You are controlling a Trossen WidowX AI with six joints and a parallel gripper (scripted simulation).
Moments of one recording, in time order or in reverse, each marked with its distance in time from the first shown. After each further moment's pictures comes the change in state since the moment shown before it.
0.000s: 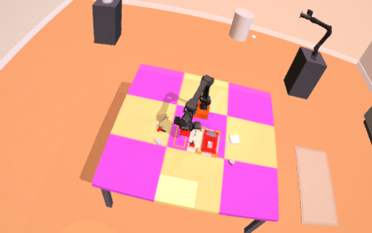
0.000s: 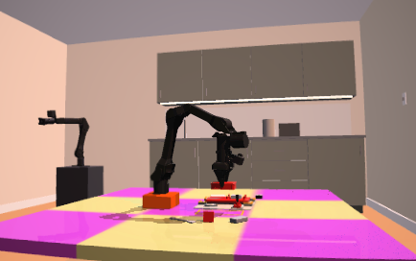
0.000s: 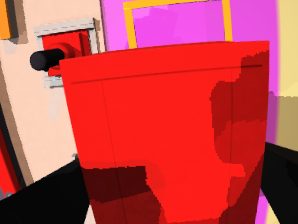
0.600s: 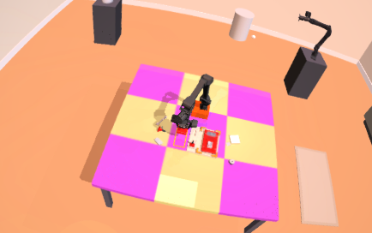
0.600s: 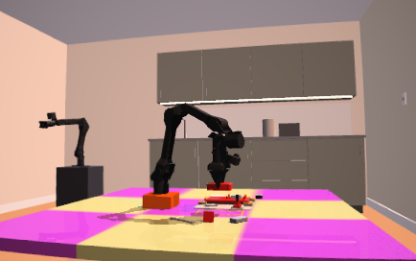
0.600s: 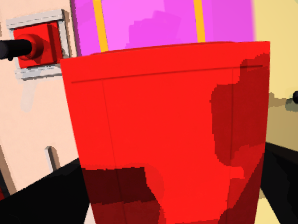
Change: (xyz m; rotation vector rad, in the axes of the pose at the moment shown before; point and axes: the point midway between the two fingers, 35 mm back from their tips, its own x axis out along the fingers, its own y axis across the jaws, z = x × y) arm 0.002 -0.023 -0.012 0.002 -0.009 -0.004
